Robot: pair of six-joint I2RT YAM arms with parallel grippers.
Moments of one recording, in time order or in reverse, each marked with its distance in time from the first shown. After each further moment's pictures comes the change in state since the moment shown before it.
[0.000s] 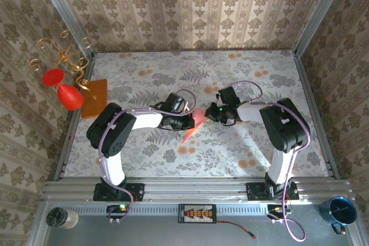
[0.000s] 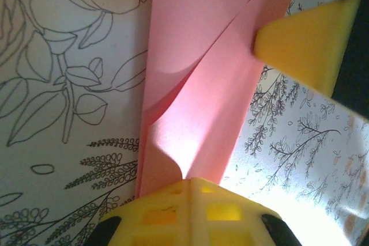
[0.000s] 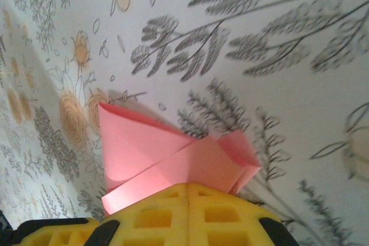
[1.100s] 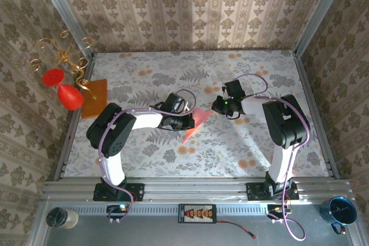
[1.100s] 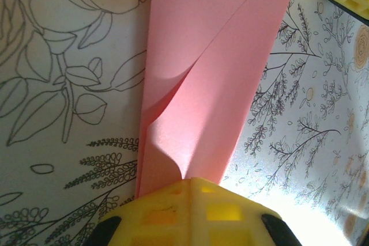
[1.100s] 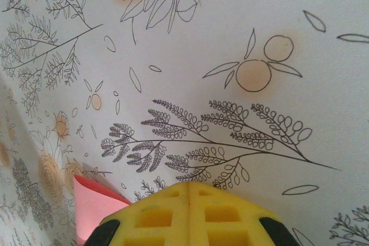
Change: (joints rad) left arm 0.000 -0.002 0.005 -0.008 0.000 0.000; right arm -0.082 0.031 0.080 -0.053 0.063 -0.124
